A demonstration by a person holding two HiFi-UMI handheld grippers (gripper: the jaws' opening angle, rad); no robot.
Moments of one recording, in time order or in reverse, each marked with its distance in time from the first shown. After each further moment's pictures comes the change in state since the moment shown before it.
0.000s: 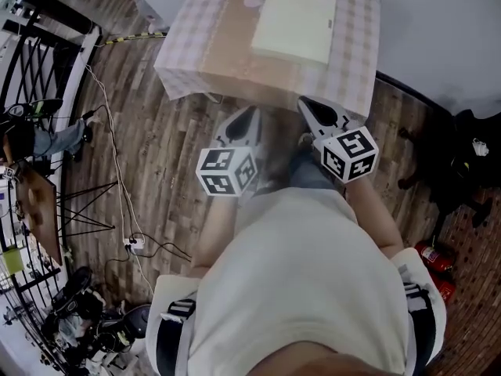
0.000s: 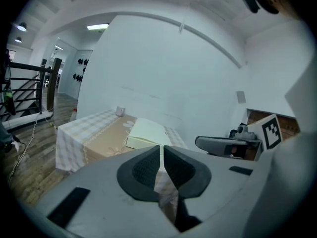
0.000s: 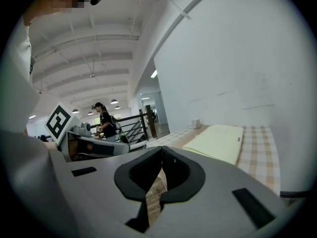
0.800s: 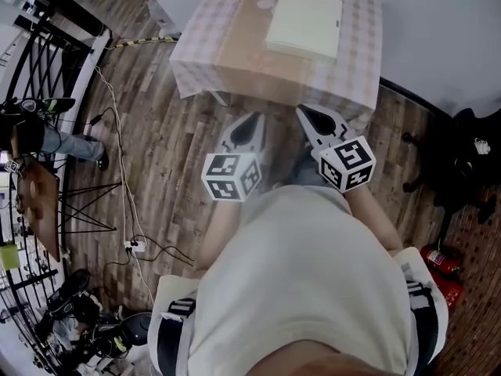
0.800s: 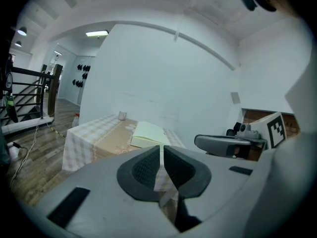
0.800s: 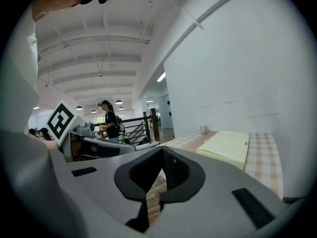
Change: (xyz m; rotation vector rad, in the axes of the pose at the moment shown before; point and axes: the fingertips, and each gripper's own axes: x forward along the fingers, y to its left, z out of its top) left arm -0.071 -0.001 -0.016 0.037 -0.050 -0.010; right arm -0.024 0.084 -0.006 -0.079 -0.057 0.013
